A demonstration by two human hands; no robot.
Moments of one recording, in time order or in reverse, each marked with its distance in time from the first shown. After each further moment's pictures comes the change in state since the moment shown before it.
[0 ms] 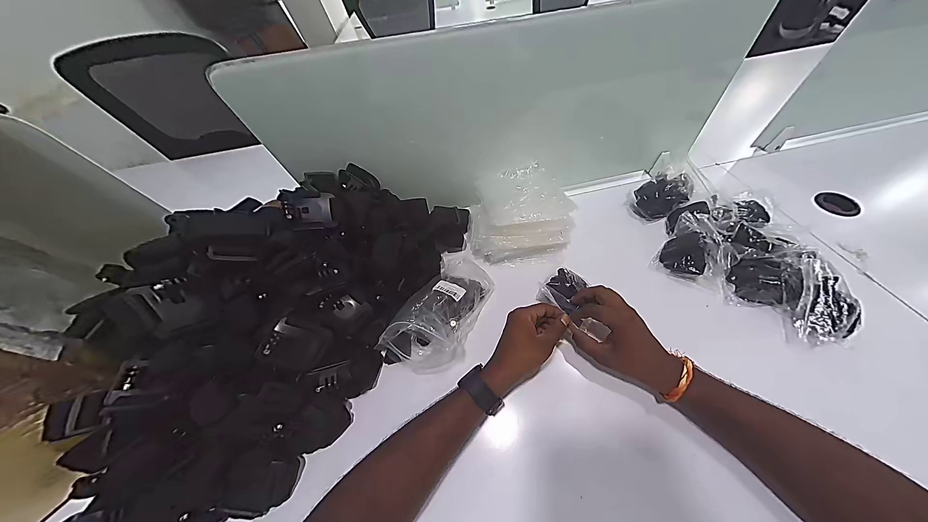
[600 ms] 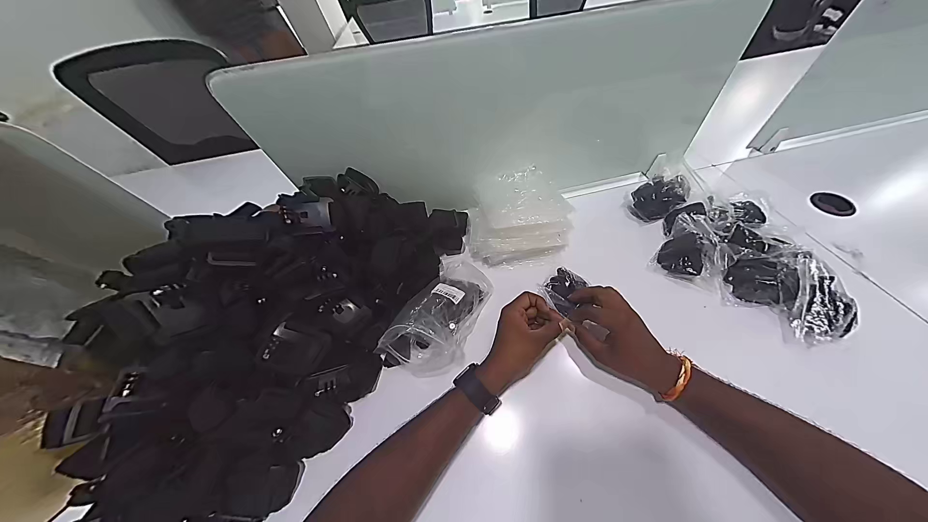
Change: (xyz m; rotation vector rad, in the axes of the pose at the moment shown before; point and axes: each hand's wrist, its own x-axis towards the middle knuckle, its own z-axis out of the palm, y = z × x) left_hand 0.003 0.004 -0.002 -0.249 0.088 -0.008; right_hand 0.001 0.003 -0.001 -0.089 -0.011 -0.014
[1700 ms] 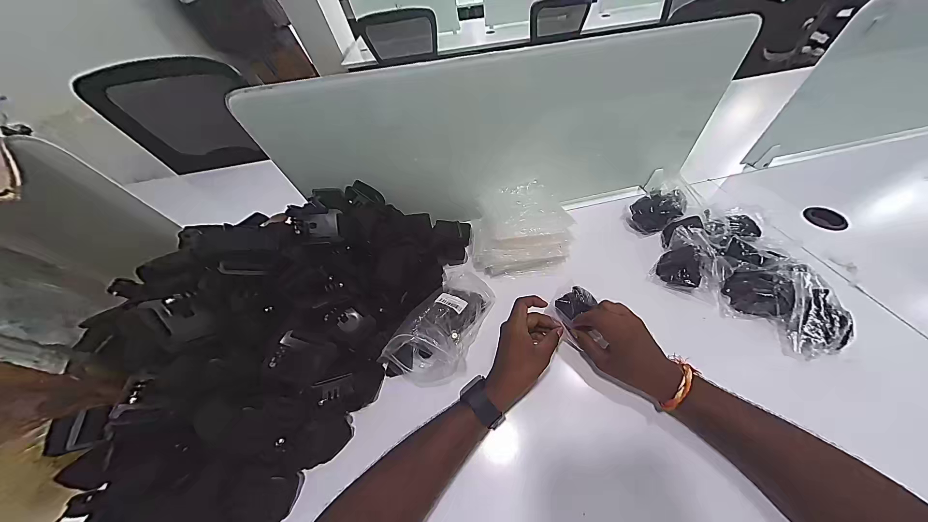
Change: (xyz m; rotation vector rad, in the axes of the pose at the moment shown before) left_hand -0.004 -0.002 0.001 0.301 0.053 0.163; right_hand 0.002 -0.003 -0.004 -0.159 0.079 -0.138
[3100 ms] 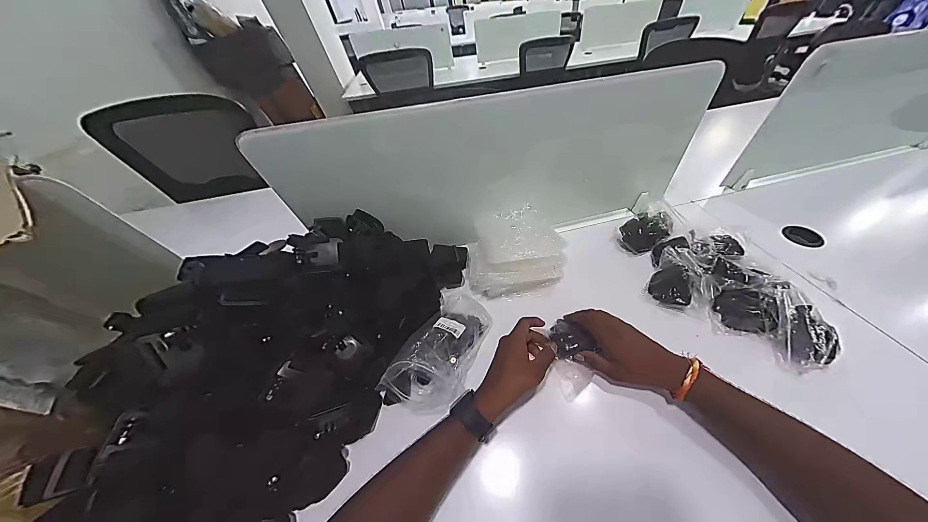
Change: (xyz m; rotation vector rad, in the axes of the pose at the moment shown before) left_hand 0.017 -0.004 -0.017 0.234 -0.202 -0.121; right_hand 0.018 0.033 -0.022 0.068 -0.445 0.127
